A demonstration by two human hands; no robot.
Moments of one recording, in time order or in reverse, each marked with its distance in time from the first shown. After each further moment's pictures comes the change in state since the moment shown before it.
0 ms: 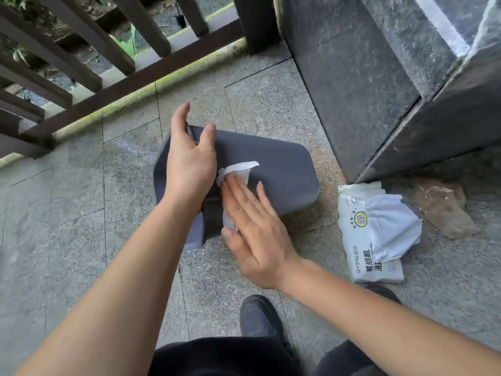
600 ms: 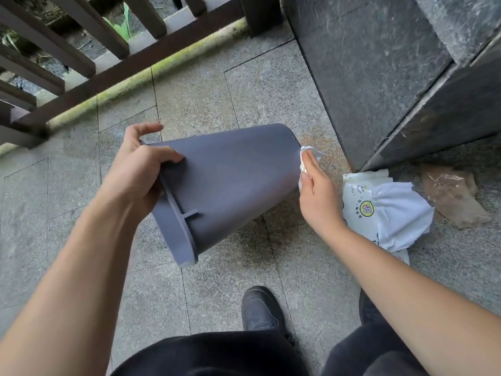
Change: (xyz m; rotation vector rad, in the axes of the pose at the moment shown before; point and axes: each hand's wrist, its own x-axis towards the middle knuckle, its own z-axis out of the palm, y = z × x) left_hand 0.007 -0.035 -0.064 -0.363 -0.121 -0.378; right_hand -0.010 0.112 -0.018 0.104 0.238 0.649
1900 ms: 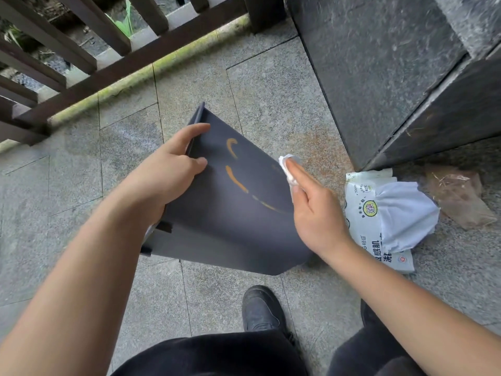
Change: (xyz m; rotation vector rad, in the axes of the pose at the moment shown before) left_hand -0.019 0.002 0.019 0.393 -0.297 0.038; right_hand -0.039 -0.049 -0.016 0.065 -0.121 -0.158
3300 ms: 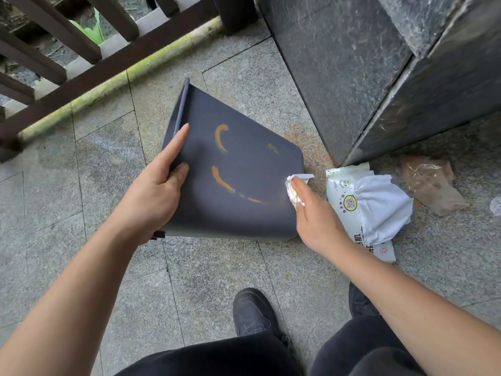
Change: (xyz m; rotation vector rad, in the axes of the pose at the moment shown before) left_hand 0.022 -0.042 0.013 0.125 -0.028 0.319; right_hand -0.012 0.065 -0.017 -0.323 -0.126 0.267
